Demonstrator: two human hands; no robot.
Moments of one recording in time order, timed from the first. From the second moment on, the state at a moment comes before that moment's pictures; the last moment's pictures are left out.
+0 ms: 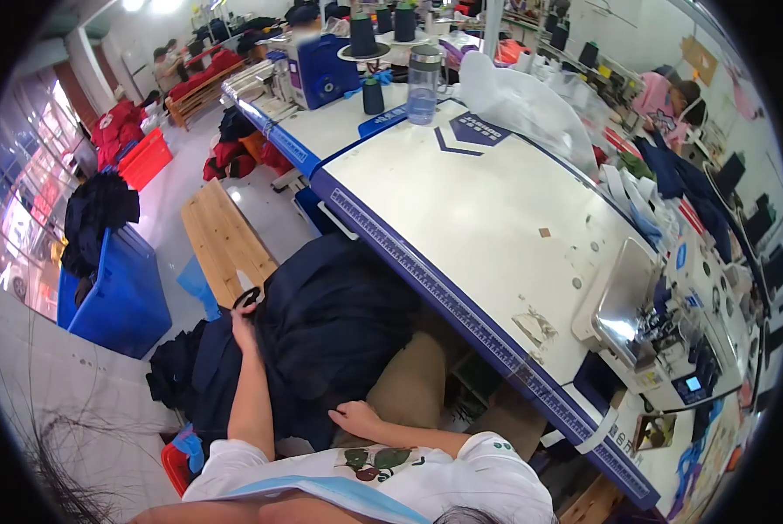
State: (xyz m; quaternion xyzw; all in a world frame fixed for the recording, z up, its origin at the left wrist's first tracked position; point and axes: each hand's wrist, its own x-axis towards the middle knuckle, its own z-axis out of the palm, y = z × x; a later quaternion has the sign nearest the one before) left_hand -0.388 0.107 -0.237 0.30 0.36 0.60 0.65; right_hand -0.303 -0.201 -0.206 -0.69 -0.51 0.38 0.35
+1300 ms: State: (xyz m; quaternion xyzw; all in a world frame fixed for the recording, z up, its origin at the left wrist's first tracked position) left_hand -0.403 -0.083 -0.195 0.94 0.13 0.11 0.30; right_hand -0.199 -0.065 -0.224 -0.52 0.12 0.49 0.69
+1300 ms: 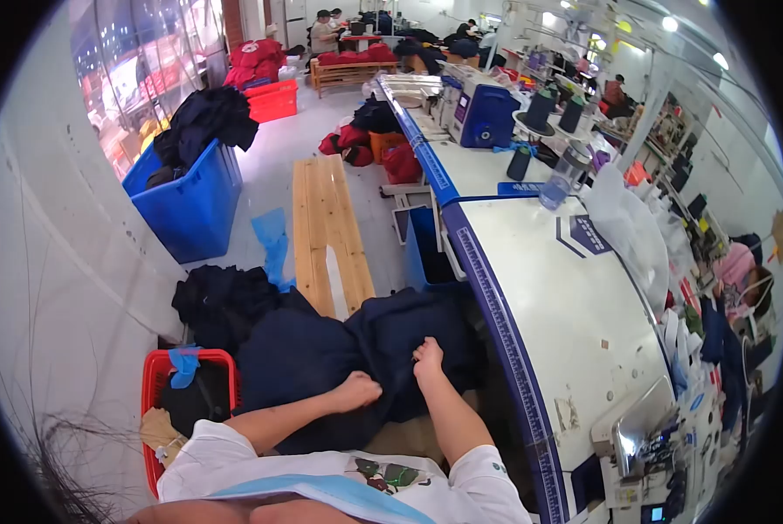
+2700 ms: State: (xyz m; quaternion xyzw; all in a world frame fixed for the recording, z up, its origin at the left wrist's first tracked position) left_hand -0.408 -0.063 -0.198 0.67 0.20 0.09 0.71; right_hand -0.280 -0.178 -0.094 -0.63 -0.72 0.29 -0.02
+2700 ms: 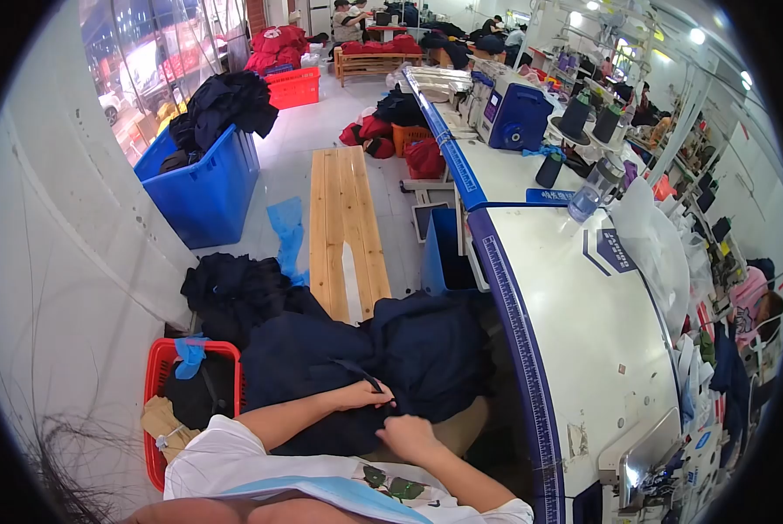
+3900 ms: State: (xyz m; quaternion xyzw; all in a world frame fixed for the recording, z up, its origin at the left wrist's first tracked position) left_hand -0.403 -0.066 -0.203 0.71 0.26 0.24 0.60; right_hand -0.218 -0.174 -0.170 -0.68 -0.59 0.43 0.12
